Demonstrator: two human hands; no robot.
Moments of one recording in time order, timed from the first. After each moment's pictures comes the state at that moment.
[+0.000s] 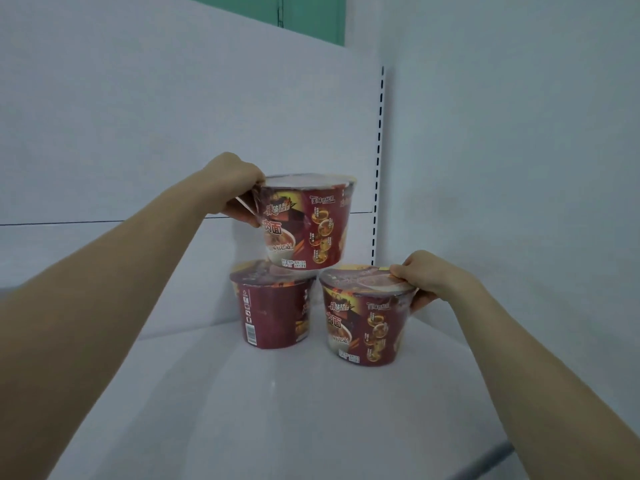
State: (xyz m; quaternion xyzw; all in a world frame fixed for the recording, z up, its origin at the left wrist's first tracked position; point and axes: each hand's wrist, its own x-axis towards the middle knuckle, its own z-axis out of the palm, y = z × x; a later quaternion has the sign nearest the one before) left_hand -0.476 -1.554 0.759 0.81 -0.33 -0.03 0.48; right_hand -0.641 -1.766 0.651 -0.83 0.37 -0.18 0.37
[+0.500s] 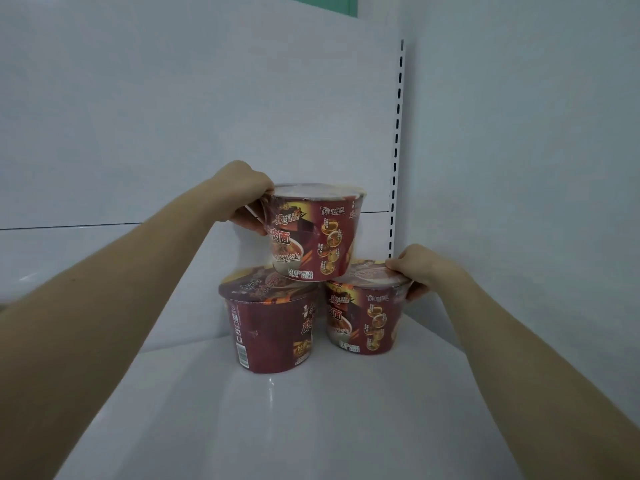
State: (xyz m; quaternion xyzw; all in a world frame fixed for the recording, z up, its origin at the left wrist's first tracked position) left_hand -0.444 -1.603 0.750 0.83 -0.31 -0.03 0.46; right_hand -0.571 -1.824 0.649 -0.84 0.35 -0.19 0.37
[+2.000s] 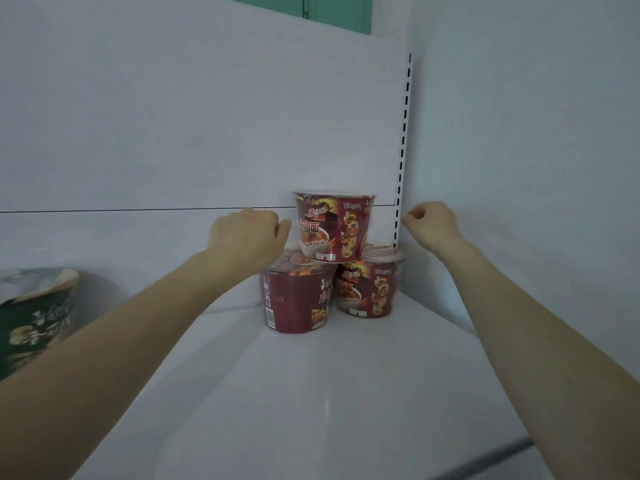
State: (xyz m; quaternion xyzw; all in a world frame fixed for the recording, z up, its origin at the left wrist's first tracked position) left_hand -0.495 -1.543 0.680 0.87 -0.36 0.31 0.14; right_hand -0.606 -1.779 0.682 -0.83 0.30 -0.42 0.22
